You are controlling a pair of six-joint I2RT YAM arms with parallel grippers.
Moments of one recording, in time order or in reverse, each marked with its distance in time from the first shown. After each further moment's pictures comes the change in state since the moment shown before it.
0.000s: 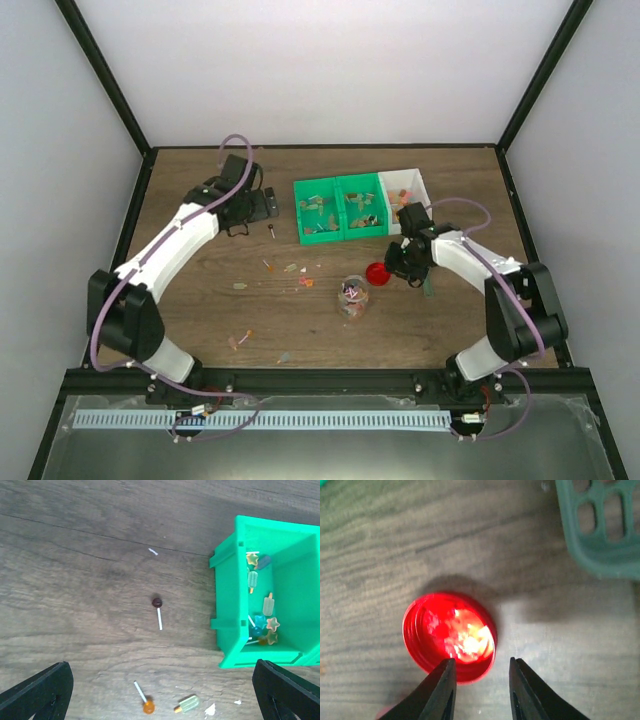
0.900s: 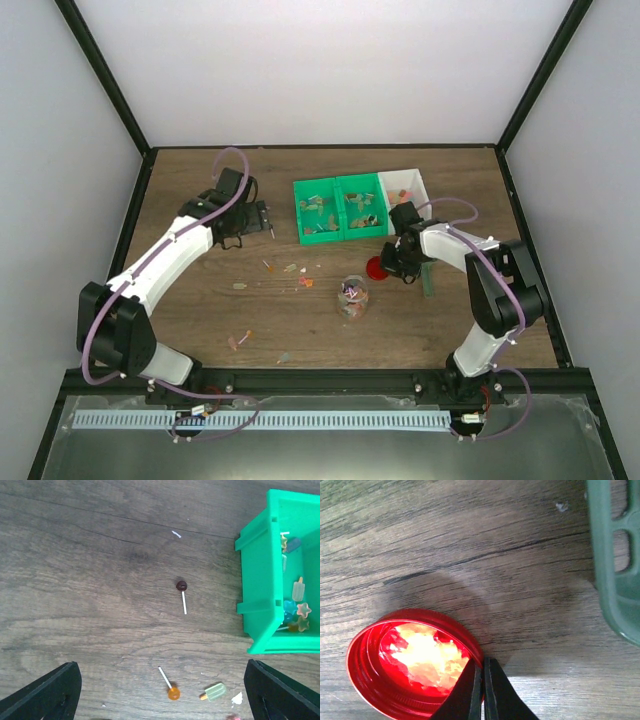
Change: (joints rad) left arm 0.000 -0.112 -0.143 0.008 -0.054 0.017; right arm 0.000 0.190 0.076 0.041 0.041 -0.024
